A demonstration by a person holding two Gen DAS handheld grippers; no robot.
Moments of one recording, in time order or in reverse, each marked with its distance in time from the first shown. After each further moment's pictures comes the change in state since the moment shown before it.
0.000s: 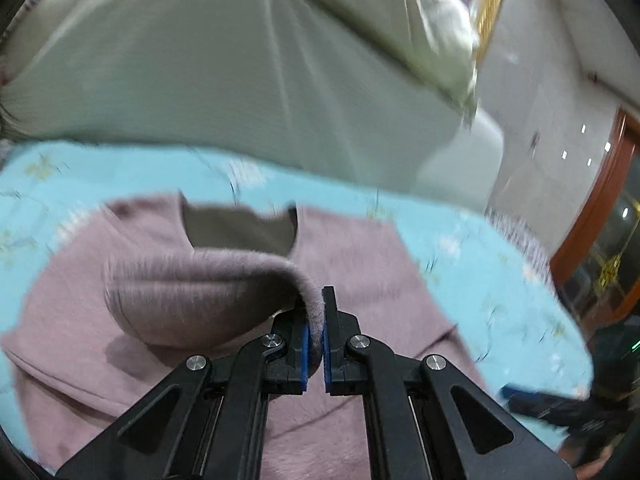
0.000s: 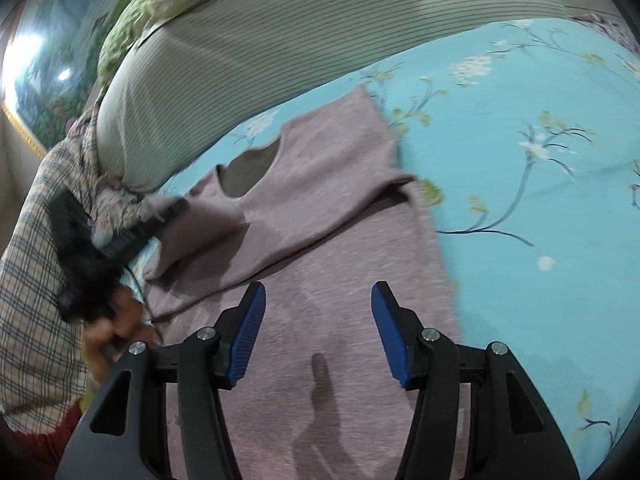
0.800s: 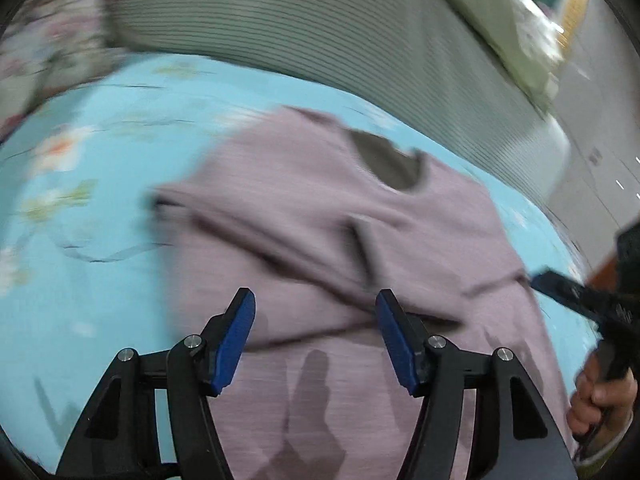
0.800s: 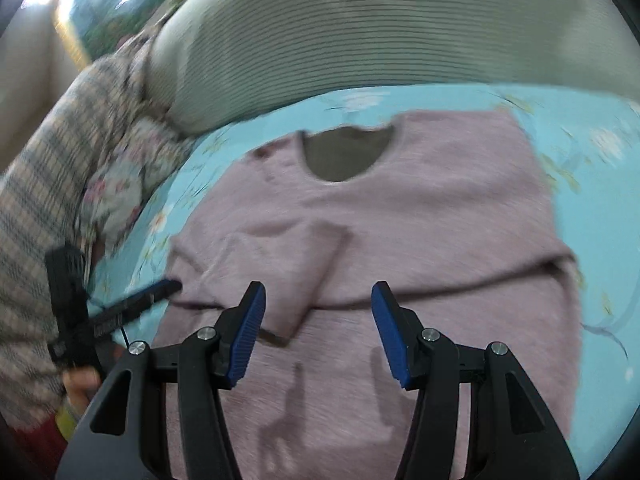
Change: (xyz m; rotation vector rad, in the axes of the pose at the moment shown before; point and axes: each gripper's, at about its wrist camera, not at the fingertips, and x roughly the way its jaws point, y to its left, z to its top) left arm -0.110 0.134 -0.079 -0.220 0.062 0.221; right arm 0.085 0.140 0.007 -0.414 0.104 0.104
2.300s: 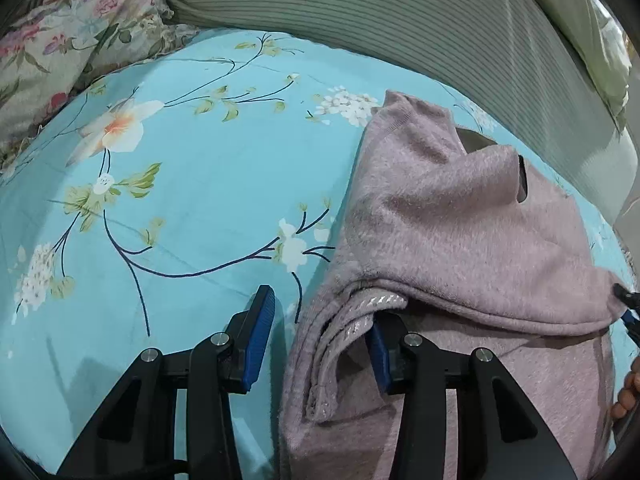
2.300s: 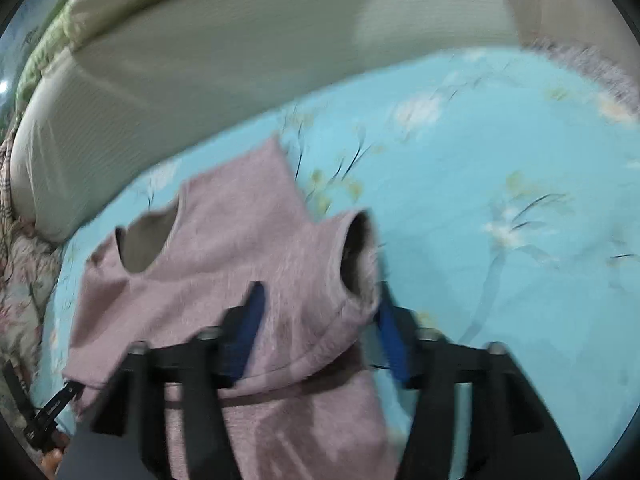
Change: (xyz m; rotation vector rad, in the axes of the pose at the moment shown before) left arm 0.044 0.035 0.009 -0.044 0.047 0.210; right arm -0.065 -0.139 -0.003 0.396 -0.233 -0.426
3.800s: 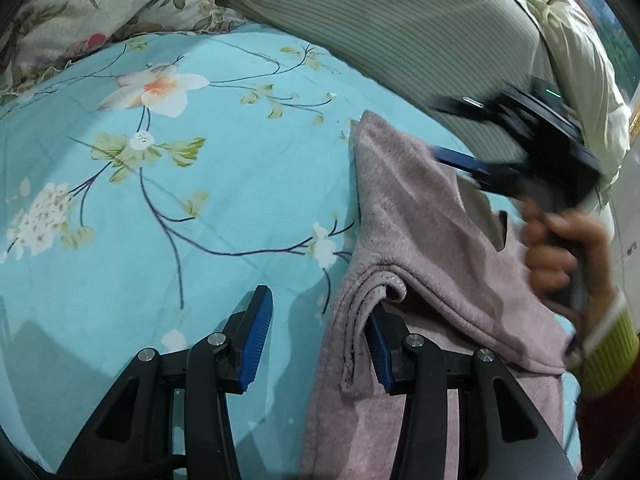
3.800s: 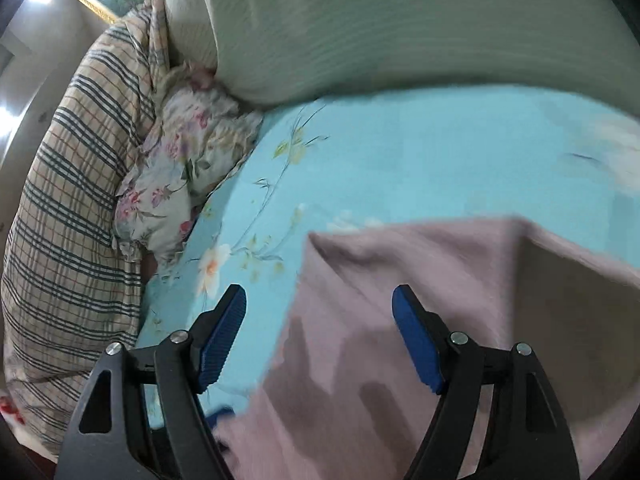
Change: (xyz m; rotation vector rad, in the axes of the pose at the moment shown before) left arm -0.017 0.037 -0.008 -0.201 -0.052 -0.130; right arm 0.175 0.296 0.023 -0.376 0.493 0.746
